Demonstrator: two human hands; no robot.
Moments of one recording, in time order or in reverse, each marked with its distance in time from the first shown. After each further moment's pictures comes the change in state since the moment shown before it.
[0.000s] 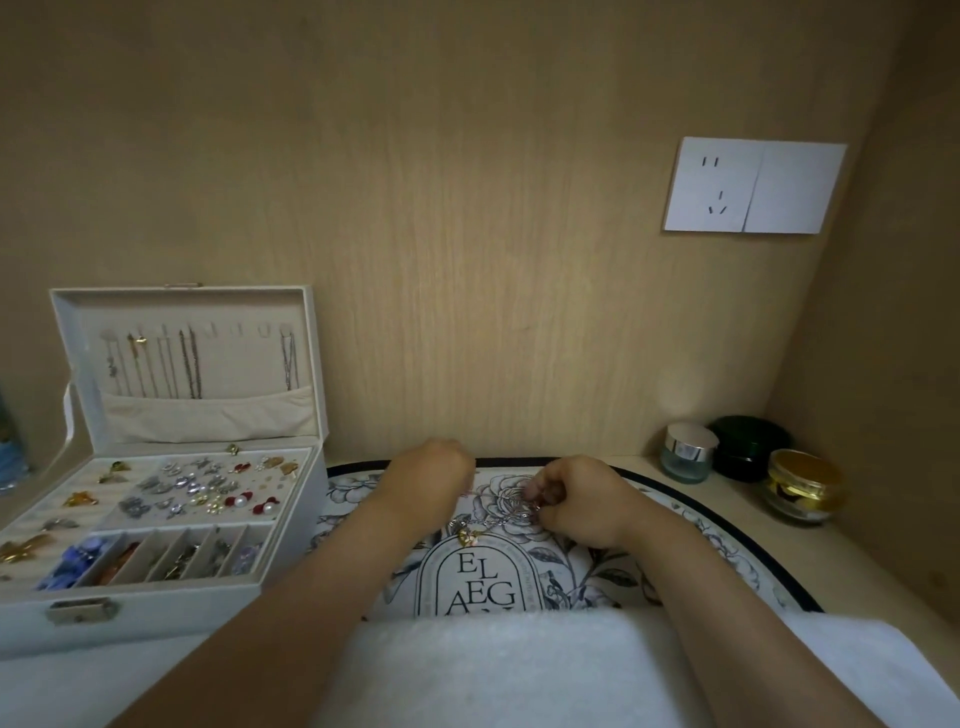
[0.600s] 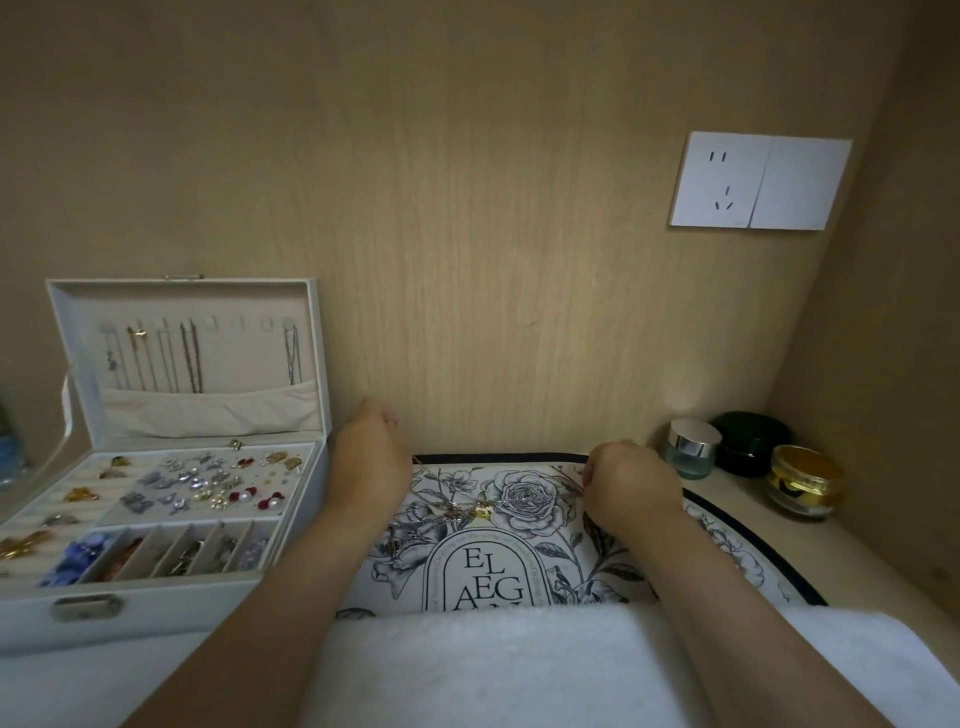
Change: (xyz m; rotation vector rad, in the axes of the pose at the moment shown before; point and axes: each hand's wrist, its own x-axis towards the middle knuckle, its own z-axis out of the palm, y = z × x) left_hand -0.018 -0.025 -0.012 -0.514 0.568 -0.568; right_hand -0.006 0.003 -0.006 -0.576 0.300 0.278
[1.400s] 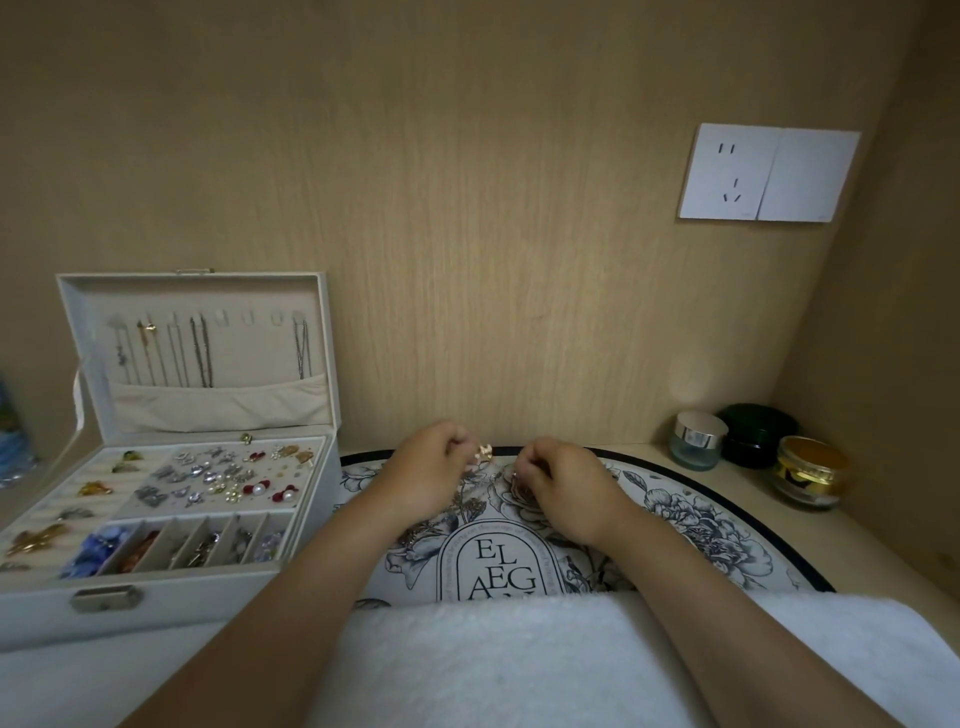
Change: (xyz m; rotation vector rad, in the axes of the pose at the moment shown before) left_hand -0.021 0.024 -0.003 -0.125 -0.548 0.131; right_hand -0.012 -0.042 0.011 0.694 -0.051 -0.318
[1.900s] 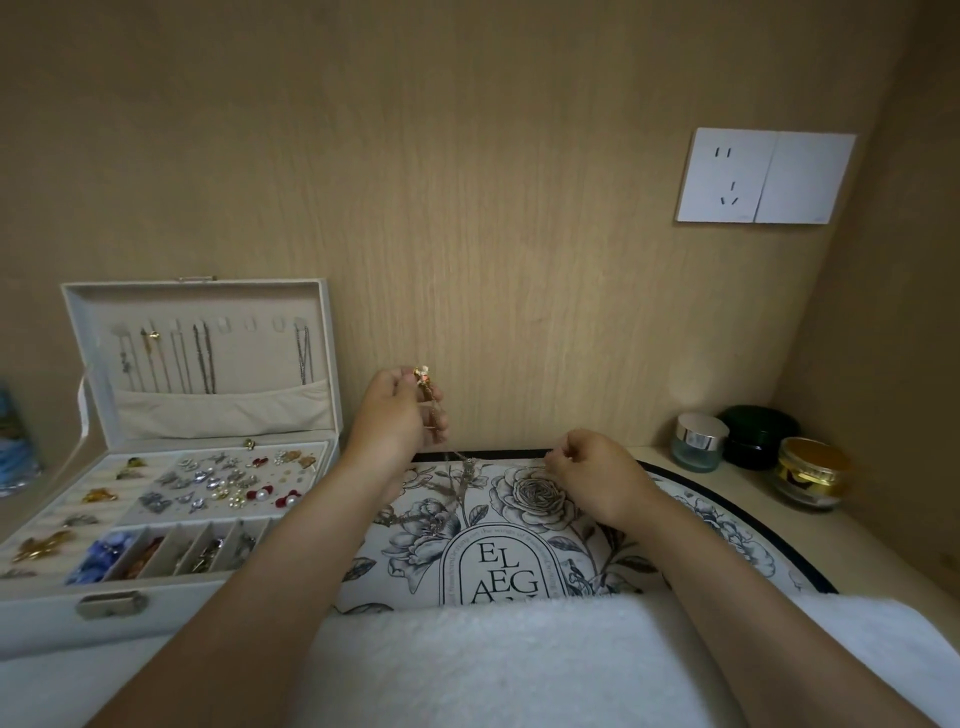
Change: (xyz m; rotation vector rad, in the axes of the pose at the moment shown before) left_hand 0.009 0.023 -0.031 -0.855 0.341 -0.157; right_hand 0.003 0.007 -0.023 0.002 0.032 0.224
